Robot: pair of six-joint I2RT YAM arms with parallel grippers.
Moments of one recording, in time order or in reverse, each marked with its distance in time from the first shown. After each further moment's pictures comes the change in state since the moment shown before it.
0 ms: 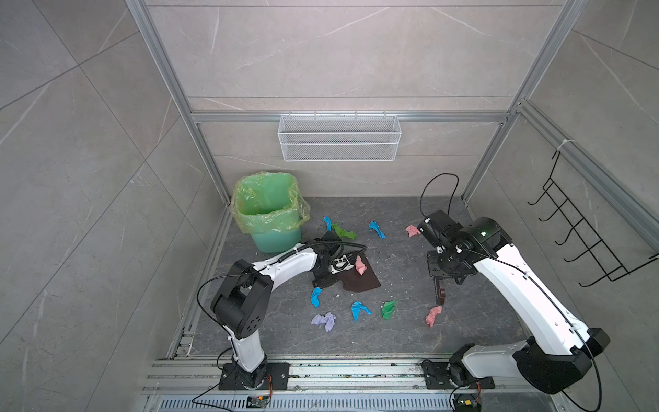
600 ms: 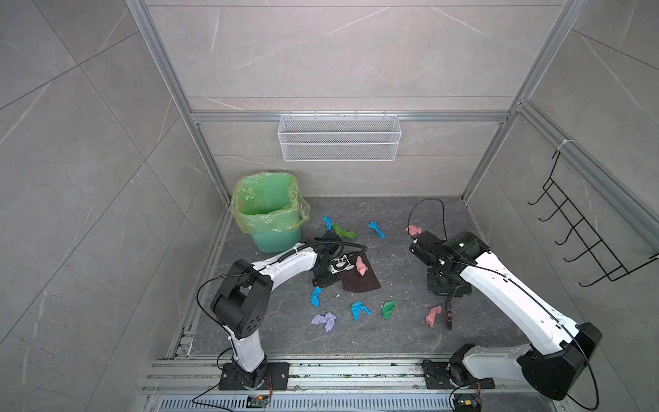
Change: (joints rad) left arm 0.000 0.000 0.008 -0.007 0.001 0.037; right arm 0.020 -0.039 -0.258 0.003 -0.002 0.187
